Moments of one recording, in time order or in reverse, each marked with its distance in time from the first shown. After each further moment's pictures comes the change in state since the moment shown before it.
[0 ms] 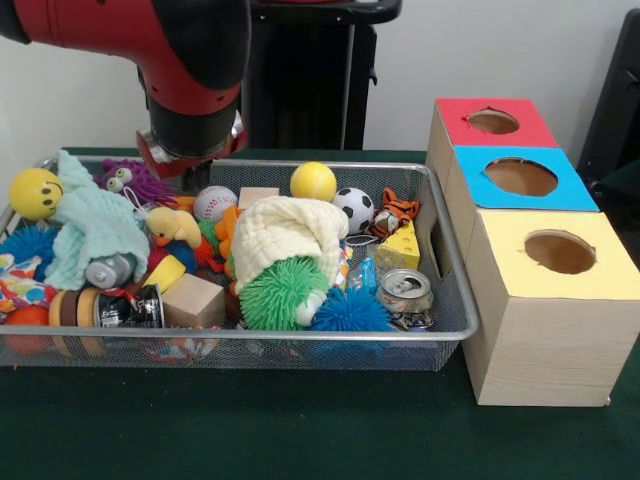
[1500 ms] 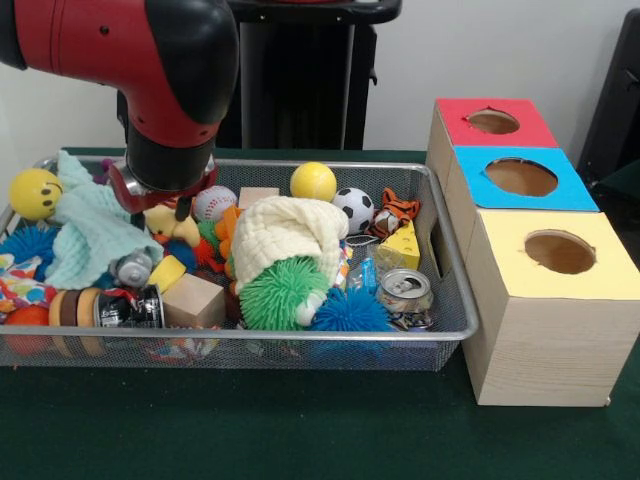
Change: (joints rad) arm 0.028 0.063 -0.077 -0.039 -0.070 -0.160 0.000
